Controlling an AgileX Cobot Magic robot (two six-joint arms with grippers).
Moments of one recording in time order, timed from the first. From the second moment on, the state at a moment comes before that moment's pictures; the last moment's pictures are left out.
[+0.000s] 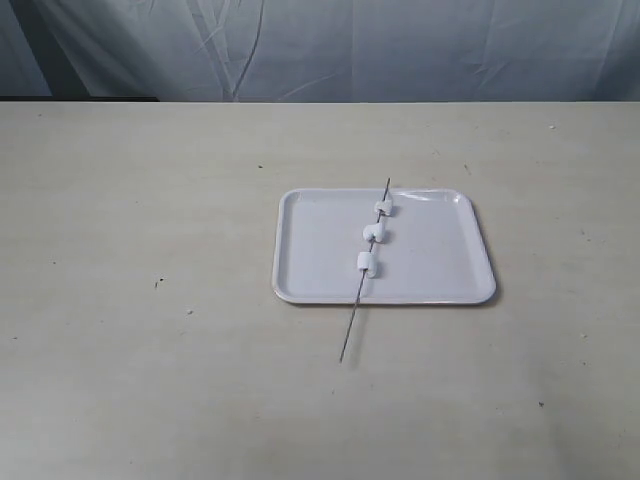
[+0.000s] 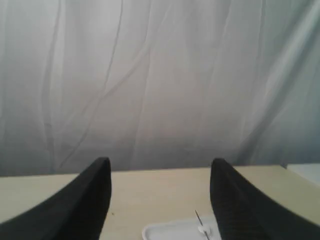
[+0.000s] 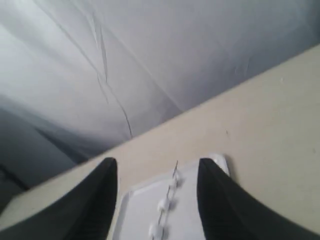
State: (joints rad) left arm 0.02 0.40 -0.25 1.19 -0.49 -1.42; right arm 0.05 0.26 -0.24 0.63 0.29 0.00
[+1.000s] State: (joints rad) left arm 0.01 1.30 -0.55 1.55 -0.79 -1.90; right arm 0.51 1.78 -1.03 0.76 0.68 -0.11
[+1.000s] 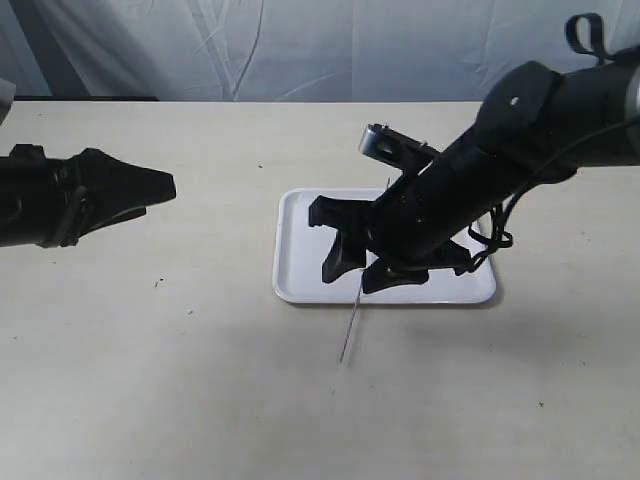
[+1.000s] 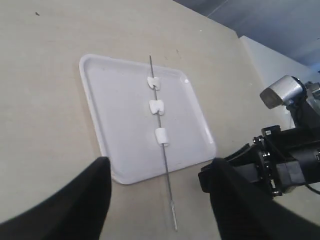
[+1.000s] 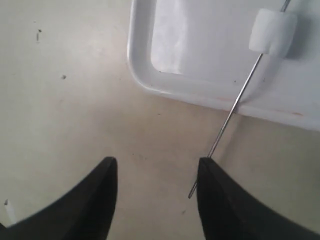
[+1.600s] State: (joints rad) left arm 0.00 1.30 -0.55 1.60 -0.71 -1.89; right arm 0.67 1.82 -1.10 0.26 0.73 0.43
